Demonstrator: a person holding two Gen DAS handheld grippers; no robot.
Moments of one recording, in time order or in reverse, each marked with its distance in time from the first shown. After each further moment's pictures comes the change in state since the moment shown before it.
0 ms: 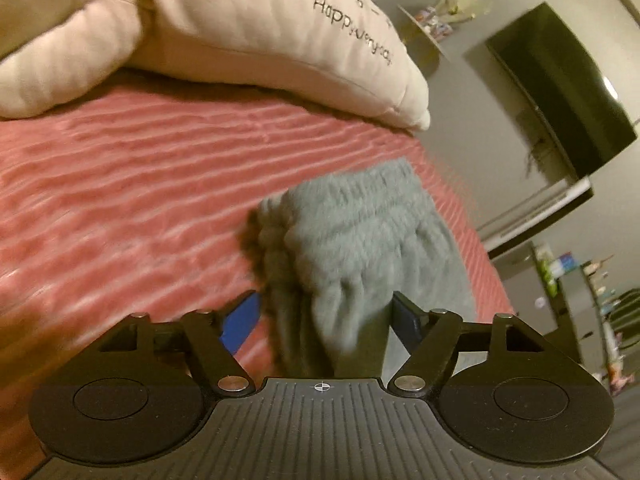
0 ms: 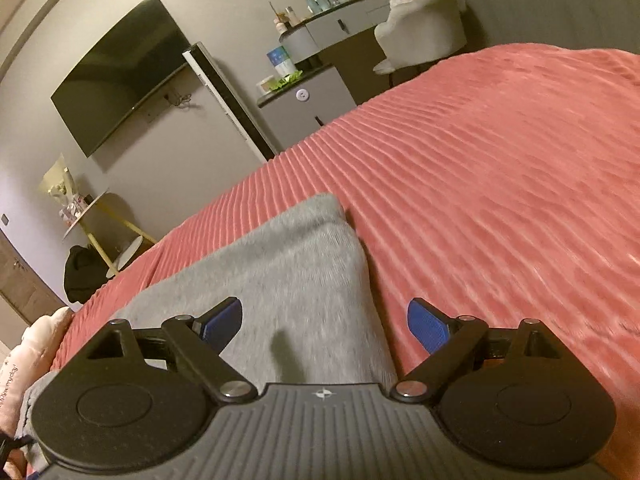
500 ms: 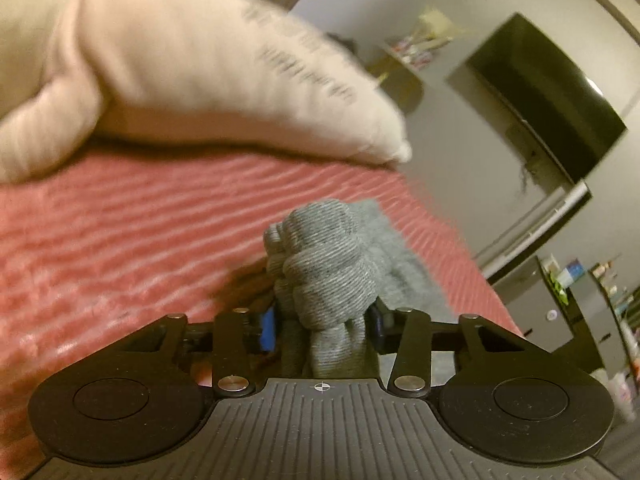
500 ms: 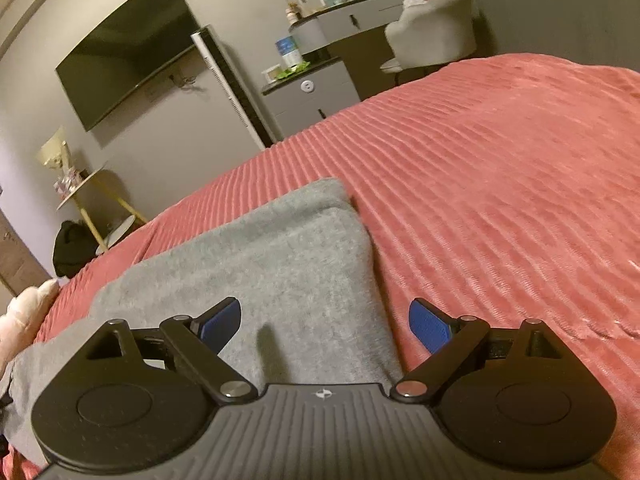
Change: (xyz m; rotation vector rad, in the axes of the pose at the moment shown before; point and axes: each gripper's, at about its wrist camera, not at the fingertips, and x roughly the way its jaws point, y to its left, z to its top) left arm -0.013 -0.037 -0.002 0.145 -0.158 0.041; right arm 0.012 0.007 0.003 -0.083 0.006 -0.031
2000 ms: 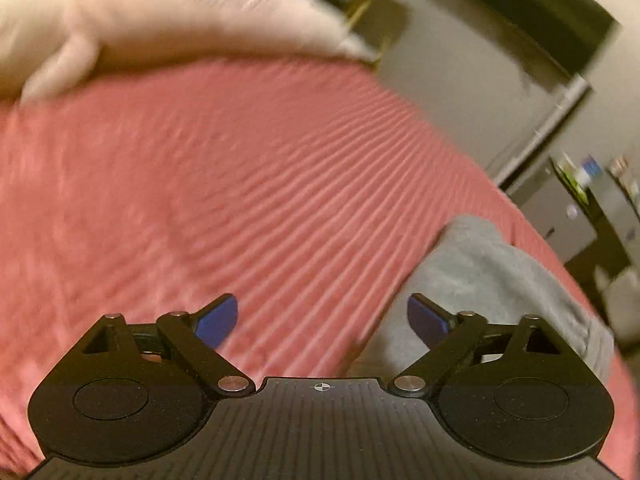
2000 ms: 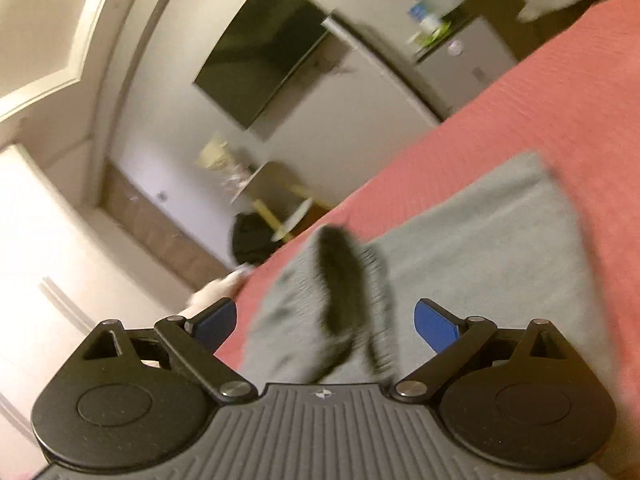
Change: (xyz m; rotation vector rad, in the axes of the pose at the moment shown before) left arm -0.025 -0.086 -0.096 0.091 0.224 0.129; right arm -0.004 0.042 0.011 0.096 0.184 0.603
